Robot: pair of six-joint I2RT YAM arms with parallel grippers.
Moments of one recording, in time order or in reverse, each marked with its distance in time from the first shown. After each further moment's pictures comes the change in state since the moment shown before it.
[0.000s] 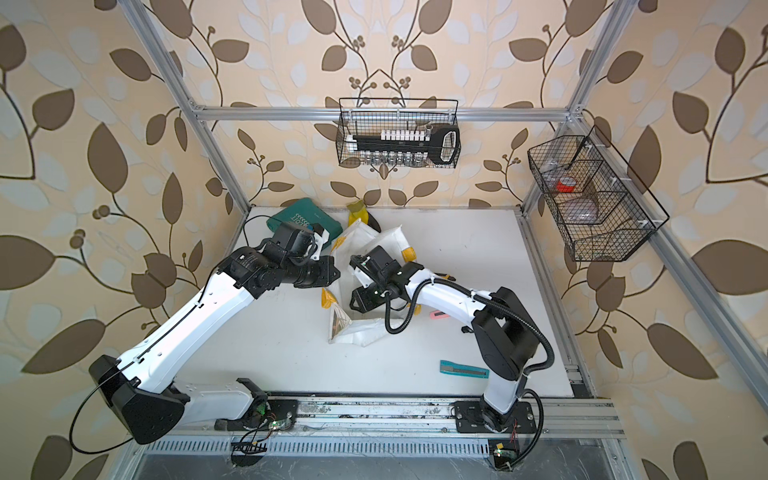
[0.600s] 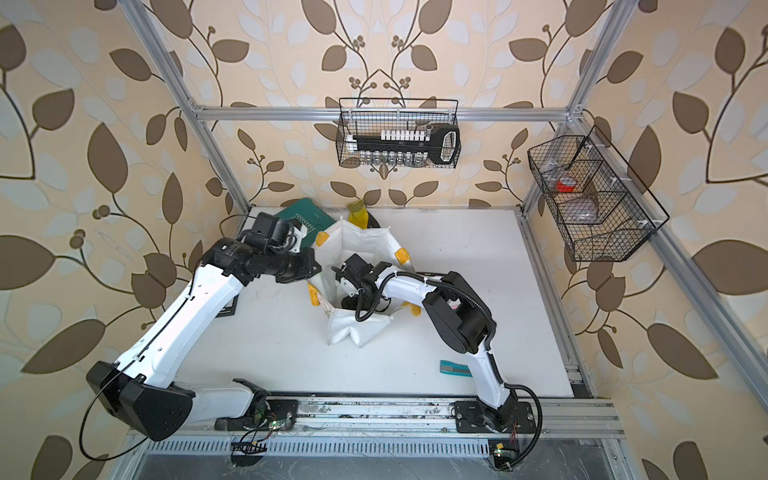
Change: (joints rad) left arm 0.283 -0.002 0.051 -0.134 0.084 0.053; right arm 0.019 0.313 0.202 -0.124 0.045 -0.093
